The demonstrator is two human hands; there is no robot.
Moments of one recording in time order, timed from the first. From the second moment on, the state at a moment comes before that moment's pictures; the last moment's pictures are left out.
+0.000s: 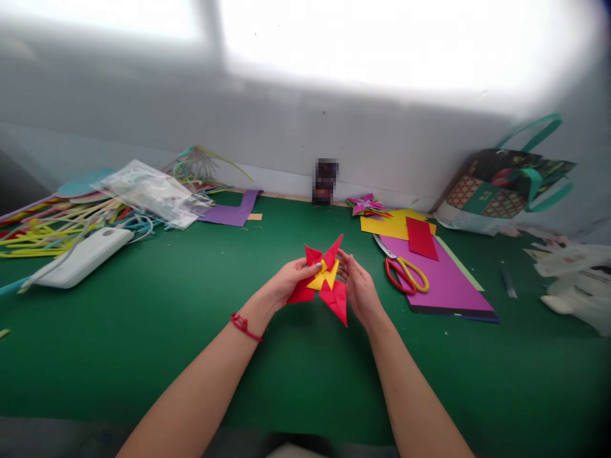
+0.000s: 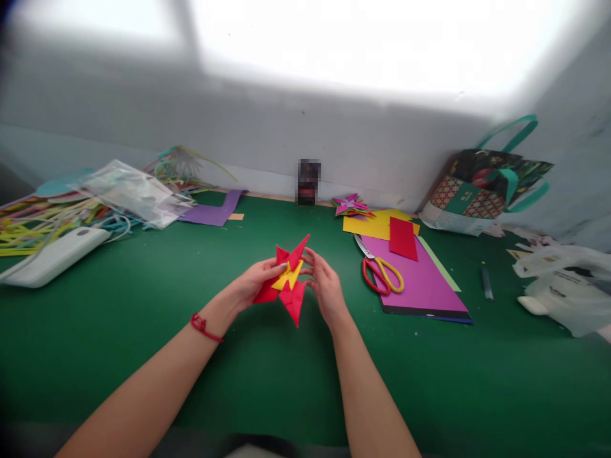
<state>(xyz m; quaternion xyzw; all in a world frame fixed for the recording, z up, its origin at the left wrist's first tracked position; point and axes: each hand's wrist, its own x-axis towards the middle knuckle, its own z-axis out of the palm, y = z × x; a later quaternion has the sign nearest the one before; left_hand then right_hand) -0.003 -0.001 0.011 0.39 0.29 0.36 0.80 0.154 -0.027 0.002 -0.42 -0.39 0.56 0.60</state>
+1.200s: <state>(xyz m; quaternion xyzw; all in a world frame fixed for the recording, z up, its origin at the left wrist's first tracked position) -0.024 0.006 0.014 0.49 0.26 0.32 0.77 0.155 -0.030 -0.004 -0.60 -0.47 0.34 0.55</state>
